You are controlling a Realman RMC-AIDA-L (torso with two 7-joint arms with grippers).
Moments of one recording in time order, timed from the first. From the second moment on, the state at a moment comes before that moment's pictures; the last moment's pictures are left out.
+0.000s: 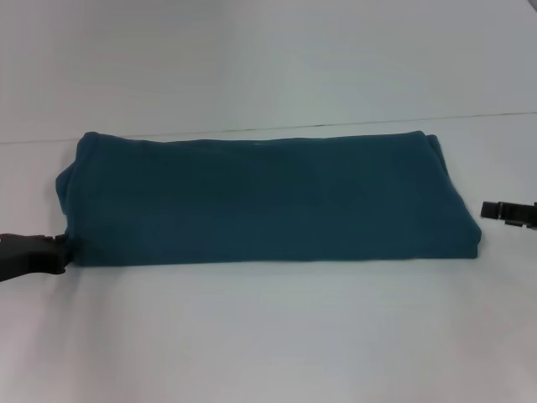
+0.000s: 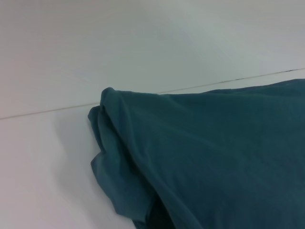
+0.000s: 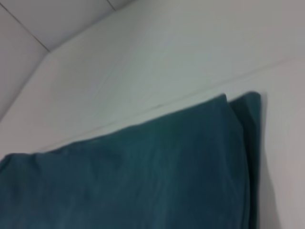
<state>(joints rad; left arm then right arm) -0.52 -2.13 0.66 0.77 2.28 0.96 -1.75 0.45 1.90 -0.63 -0.61 -2.04 -1.23 2.07</state>
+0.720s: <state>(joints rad) -0.53 -2.13 0.66 0.78 2.28 0.96 -1.75 0.50 1.95 -0.64 -0.59 -2.12 -1.14 2.11</state>
